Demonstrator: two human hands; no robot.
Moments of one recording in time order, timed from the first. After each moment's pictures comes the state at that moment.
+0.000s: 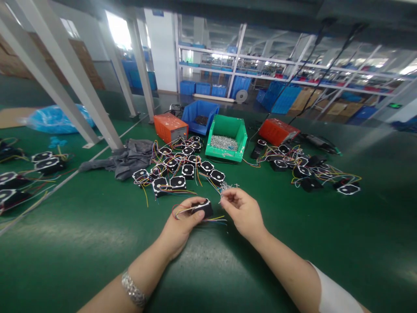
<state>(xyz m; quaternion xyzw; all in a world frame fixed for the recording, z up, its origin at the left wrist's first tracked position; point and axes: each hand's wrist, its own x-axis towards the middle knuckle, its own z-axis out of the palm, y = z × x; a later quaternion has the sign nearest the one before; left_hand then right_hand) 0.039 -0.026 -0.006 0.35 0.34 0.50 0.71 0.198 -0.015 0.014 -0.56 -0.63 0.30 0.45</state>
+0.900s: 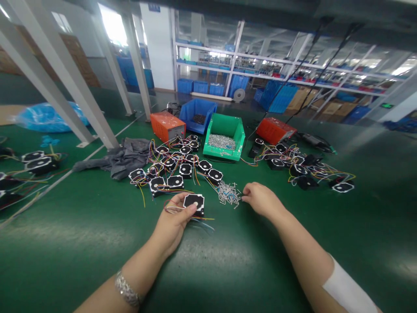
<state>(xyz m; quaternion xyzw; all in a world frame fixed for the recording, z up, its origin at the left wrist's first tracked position) 0.037 -0.018 -0.002 0.27 0.37 0.55 0.70 0.266 0.019 0.020 -0.69 -0.72 0.07 0.04</state>
